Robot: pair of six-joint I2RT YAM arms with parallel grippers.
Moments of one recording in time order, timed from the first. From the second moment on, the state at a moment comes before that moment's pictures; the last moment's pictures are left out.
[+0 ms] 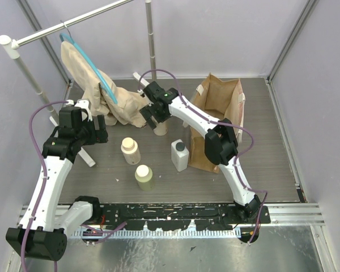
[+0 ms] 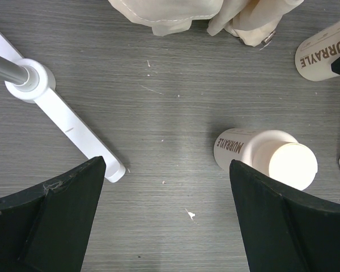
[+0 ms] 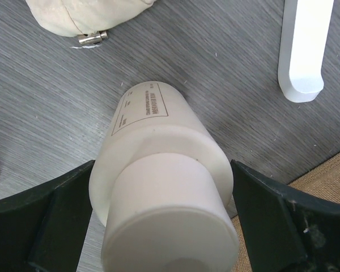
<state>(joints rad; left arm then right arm) -0.11 0.96 1.02 -0.78 -0.06 -0.14 0.74 2.31 2.19 -0.95 0.14 0.01</state>
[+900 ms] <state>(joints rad) -0.11 0.96 1.02 -0.78 -0.06 -0.14 0.74 2.27 2.12 -0.85 0.11 0.01</state>
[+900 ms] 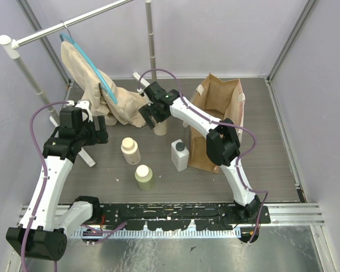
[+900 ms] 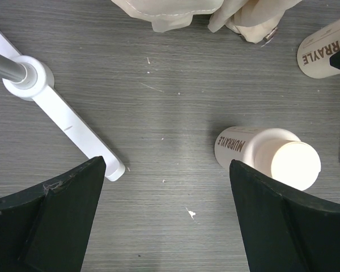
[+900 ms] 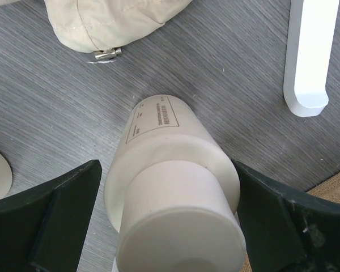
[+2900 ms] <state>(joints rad) -0.11 0.97 1.01 -0.76 -0.03 -0.14 0.47 1.67 2.26 -0.94 0.19 0.10</state>
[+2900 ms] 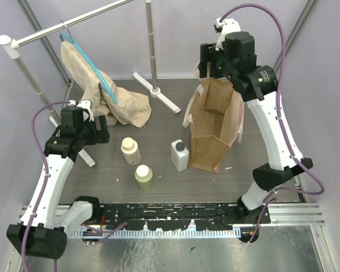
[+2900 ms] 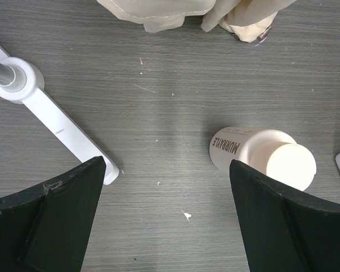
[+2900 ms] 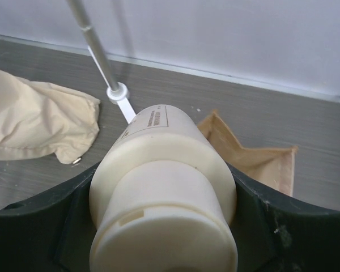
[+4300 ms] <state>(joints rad) -0.11 0.98 1.00 -0.77 -0.03 -0.15 0.26 1.73 1.39 -0.49 0.11 0.09</state>
